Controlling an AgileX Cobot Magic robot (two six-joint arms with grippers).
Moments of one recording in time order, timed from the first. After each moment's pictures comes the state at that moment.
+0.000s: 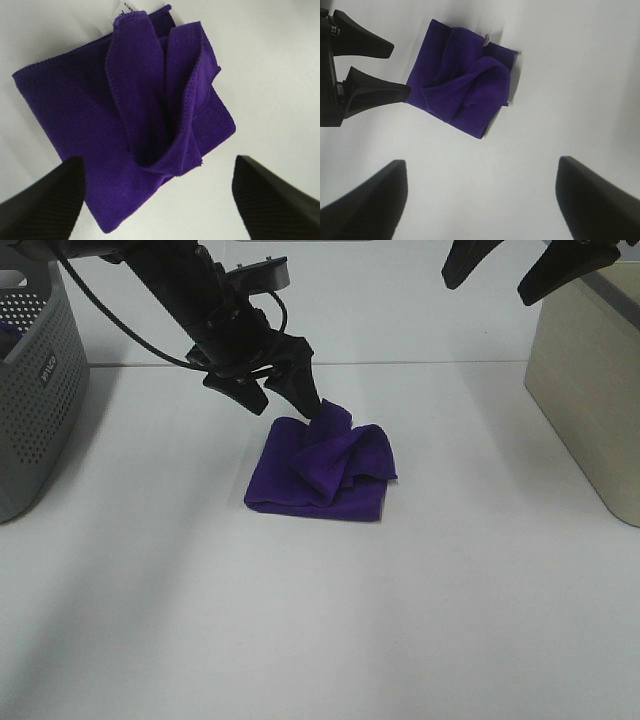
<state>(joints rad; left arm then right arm) -0.37 2.29 -1.96 -0.53 1.04 0.37 0.20 1.78 -1.74 0.28 1.22 -0.07</state>
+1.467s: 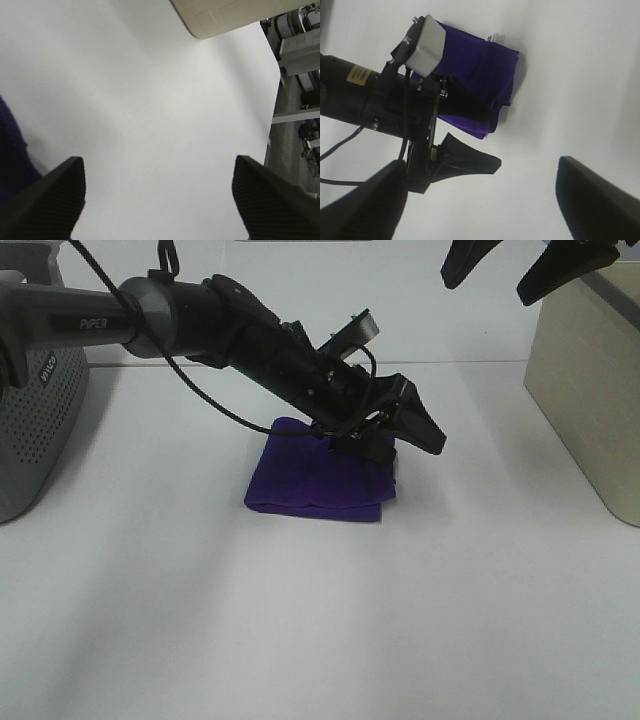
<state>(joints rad) -0.50 2.48 -1.96 -1.12 0.96 0.69 0.20 1.78 -1.74 0.29 1.22 -0.07</state>
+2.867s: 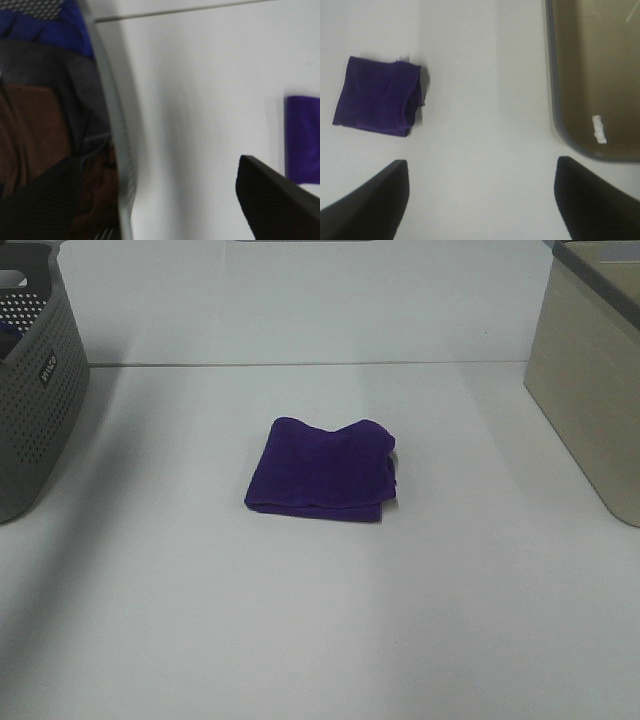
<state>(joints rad) -0.02 1.71 -1.78 -0.05 1.21 0.05 -0.05 1.28 -1.43 0.16 1.22 -0.06</state>
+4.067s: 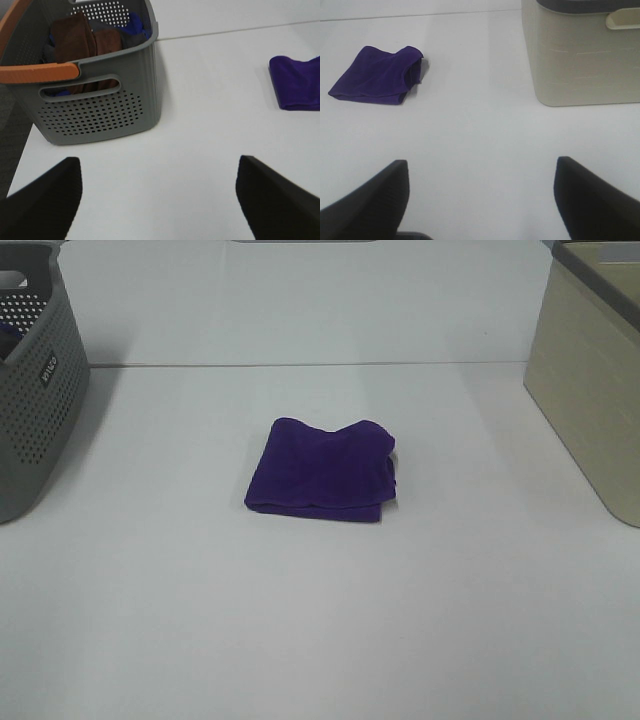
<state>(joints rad) 0.03 0.01 -0.53 -0.05 0.98 0.12 -0.06 0.00 -0.51 0.11 1.08 -0.06</state>
